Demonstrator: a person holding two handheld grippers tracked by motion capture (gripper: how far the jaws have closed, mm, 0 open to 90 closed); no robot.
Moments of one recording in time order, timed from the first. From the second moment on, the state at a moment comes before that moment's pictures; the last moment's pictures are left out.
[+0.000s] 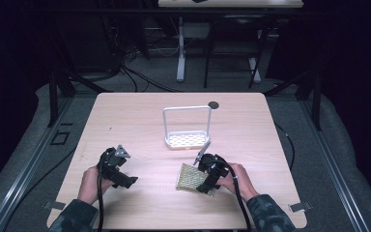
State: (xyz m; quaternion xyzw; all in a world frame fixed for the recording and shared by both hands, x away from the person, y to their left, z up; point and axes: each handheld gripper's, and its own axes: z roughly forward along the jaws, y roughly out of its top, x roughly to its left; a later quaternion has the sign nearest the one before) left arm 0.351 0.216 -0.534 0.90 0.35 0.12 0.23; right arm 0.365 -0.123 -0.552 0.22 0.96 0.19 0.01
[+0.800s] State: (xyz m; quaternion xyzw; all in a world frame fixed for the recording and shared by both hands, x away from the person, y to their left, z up) left arm 0.350 0.217 -0.534 0.90 0.36 0.12 0.23; right arm 0.350 -0.115 -0.555 0.22 0.96 0.17 0.03
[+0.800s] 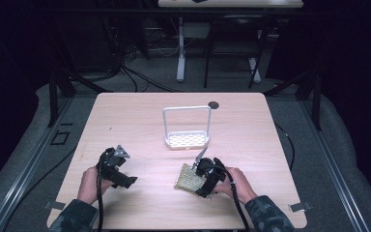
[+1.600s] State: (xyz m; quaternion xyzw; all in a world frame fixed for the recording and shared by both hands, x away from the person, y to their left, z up) left arm 0.351 0.218 -0.536 0.90 0.36 0.12 0.21; right arm 0.339 -0.116 -0.550 0.22 0.96 0.18 0.04
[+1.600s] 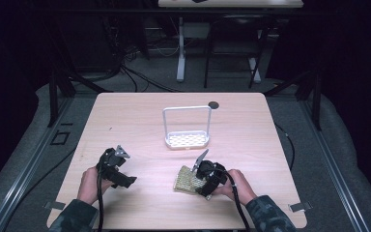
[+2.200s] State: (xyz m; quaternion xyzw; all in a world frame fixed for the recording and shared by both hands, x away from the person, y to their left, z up) left arm 0.351 0.222 -0.535 0.89 0.37 0.13 0.22; right arm 0.336 -0.122 -0.538 0.24 0.95 0.20 0.07
